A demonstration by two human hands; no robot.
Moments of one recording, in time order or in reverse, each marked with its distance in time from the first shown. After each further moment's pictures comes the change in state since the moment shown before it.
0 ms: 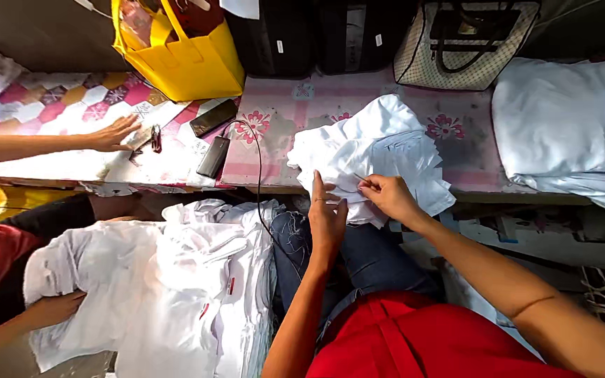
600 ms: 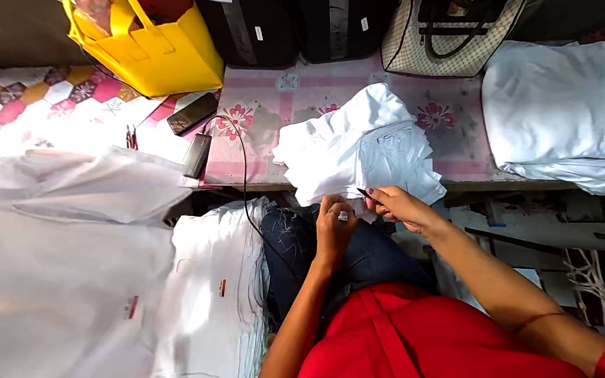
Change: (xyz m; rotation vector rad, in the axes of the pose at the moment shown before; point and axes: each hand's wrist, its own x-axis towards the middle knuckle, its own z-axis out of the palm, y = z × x) left_hand -0.023 -0.031 0.035 0.039 0.009 0.310; right_hand -0.024 0.002 -0.032 0.611 -0.381 0.600
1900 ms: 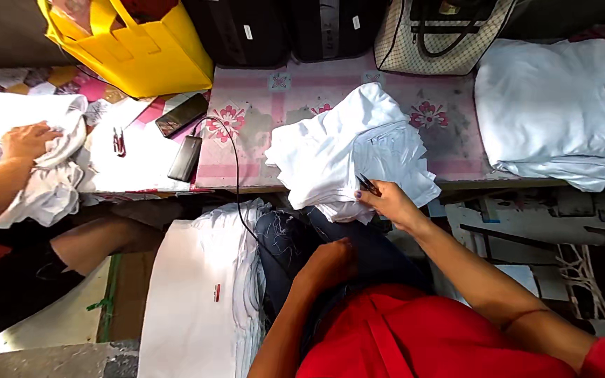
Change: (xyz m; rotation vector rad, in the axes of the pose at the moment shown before) left_hand -0.004 0.025 -0.037 0.207 -1.189 -0.289; right_hand 0.022 0.023 0.001 -0.053 0.228 -0.290
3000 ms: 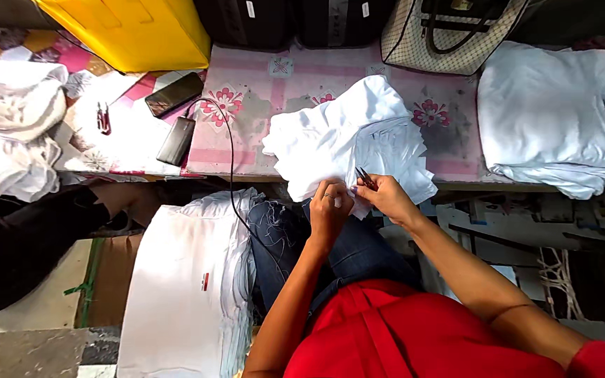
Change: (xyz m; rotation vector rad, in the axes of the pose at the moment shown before) left_hand 0.074 -0.018 0.002 -0.104 1.294 0.325; right_hand 0.004 -0.002 0.003 -0.048 -0.010 -0.011
